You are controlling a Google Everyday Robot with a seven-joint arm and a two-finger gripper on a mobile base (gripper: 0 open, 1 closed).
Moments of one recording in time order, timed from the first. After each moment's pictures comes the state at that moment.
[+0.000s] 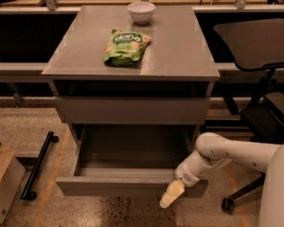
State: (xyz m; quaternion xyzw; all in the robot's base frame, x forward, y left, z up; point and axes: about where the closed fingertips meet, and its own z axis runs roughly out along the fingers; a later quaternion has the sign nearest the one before) arm 0.457 -0.112 0.431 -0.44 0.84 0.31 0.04
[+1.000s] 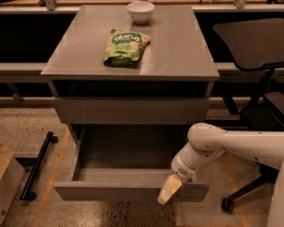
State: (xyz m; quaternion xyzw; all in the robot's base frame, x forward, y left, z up) arm 0.467 -0.103 0.486 -0.49 0.84 0.23 0.06
